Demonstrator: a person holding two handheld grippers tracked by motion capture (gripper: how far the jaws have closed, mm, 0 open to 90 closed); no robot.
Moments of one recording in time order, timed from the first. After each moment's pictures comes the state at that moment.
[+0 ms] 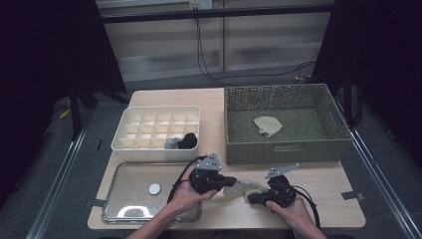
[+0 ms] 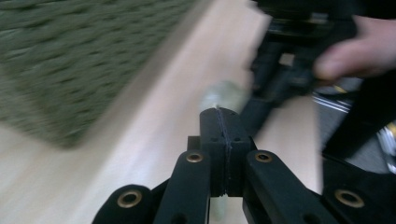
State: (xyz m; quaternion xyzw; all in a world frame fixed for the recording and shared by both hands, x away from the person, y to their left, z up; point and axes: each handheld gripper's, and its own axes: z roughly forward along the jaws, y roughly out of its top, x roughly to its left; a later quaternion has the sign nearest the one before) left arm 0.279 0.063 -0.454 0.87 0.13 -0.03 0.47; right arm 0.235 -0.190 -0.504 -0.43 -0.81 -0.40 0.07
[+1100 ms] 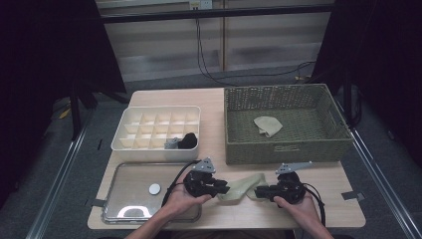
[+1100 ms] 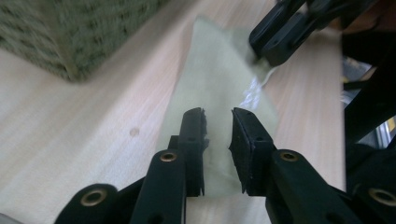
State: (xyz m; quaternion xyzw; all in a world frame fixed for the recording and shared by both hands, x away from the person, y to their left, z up) left arm 0.291 0.077 -0.487 0.89 0.18 -0.06 0.42; right arm 0.235 -0.212 -0.494 -0.43 -0.79 -0.42 0.02
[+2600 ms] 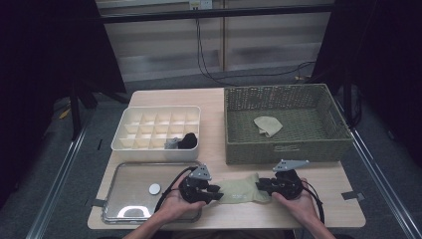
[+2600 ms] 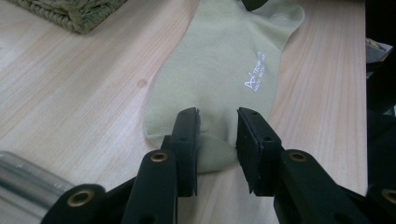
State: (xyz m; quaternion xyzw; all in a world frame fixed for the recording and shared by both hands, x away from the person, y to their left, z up) left arm 0.282 0.093 -0.497 0.90 0.18 -0.04 0.40; right arm 0.248 -0.213 -0.502 -0.43 -0.80 -0.40 -0.07
